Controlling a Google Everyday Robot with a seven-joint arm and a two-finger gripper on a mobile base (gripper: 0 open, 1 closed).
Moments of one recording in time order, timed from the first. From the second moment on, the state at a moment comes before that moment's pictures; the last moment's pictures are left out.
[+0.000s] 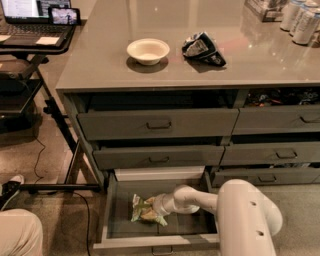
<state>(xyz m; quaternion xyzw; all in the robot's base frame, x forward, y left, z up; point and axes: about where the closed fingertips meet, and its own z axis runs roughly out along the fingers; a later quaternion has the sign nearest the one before) 0.584 0.064 0.169 -0.56 0.71 0.28 0.32</state>
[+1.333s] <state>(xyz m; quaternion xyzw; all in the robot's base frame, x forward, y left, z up) 0.558 0.007 0.447 -0.61 0.62 0.35 0.35</state>
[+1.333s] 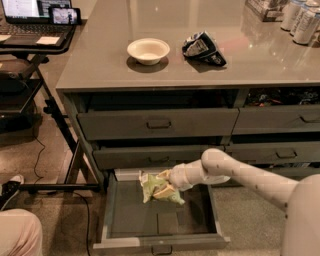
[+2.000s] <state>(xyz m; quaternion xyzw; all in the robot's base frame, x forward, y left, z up) 0.589 -0.039 0.601 -0.65 0.61 0.29 0.35</state>
